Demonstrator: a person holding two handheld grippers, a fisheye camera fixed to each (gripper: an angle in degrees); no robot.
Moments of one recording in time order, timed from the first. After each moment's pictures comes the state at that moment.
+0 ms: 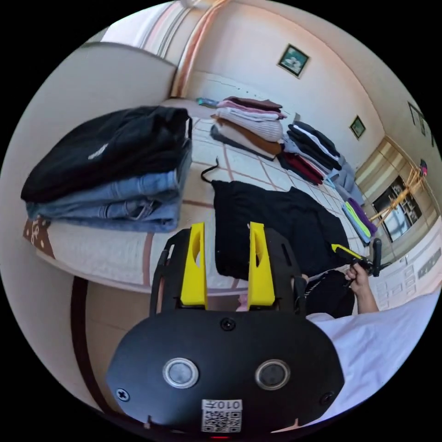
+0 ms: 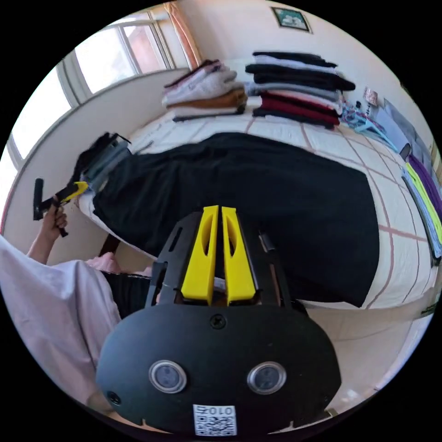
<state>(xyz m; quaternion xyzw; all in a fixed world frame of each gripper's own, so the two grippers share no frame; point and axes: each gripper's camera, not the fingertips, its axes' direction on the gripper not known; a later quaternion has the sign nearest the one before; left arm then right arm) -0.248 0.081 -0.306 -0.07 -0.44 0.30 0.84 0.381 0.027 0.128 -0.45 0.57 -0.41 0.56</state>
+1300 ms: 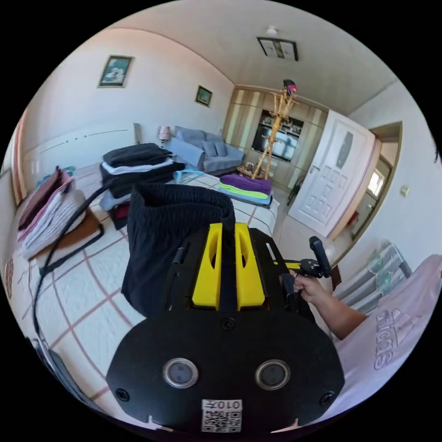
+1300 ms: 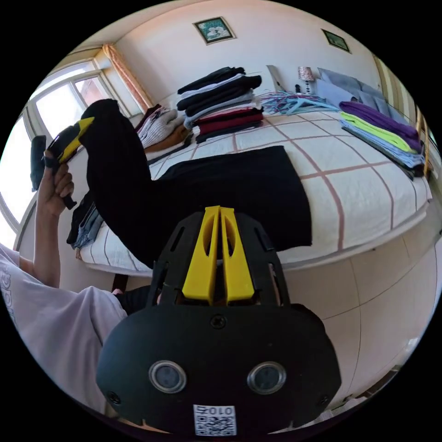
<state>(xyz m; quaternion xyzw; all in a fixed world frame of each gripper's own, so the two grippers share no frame) -0.076 0.252 0.063 -0.30 -0.13 0.56 0.76 0.363 0.001 0.025 -0.25 0.57 -0.37 0.68</state>
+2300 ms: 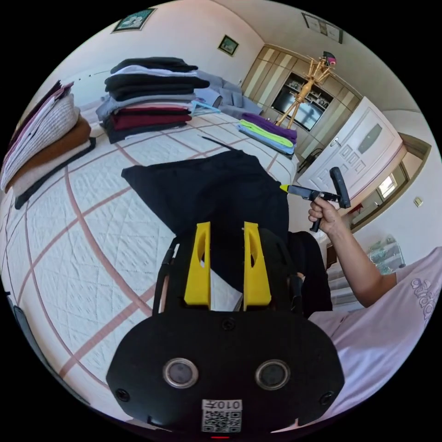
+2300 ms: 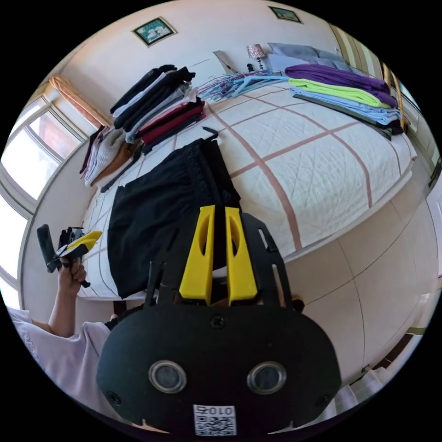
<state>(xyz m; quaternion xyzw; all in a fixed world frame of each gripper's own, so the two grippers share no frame) -0.250 0.301 0.141 -0.41 -0.23 0.46 0.75 0.433 -0.116 0.044 -0.22 0.64 -0.28 0.68</state>
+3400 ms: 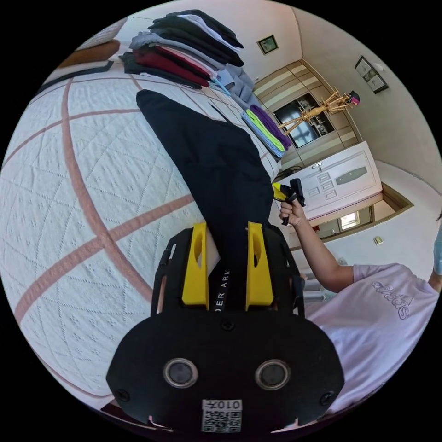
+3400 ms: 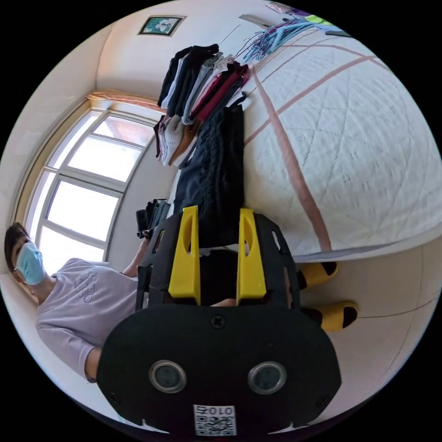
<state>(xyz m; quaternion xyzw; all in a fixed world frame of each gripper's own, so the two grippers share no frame) -0.332 0.217 0.129 -0.47 -0.17 0.28 0.82 0.465 -0.287 -0.043 -0.39 0.38 -0.14 0.83</state>
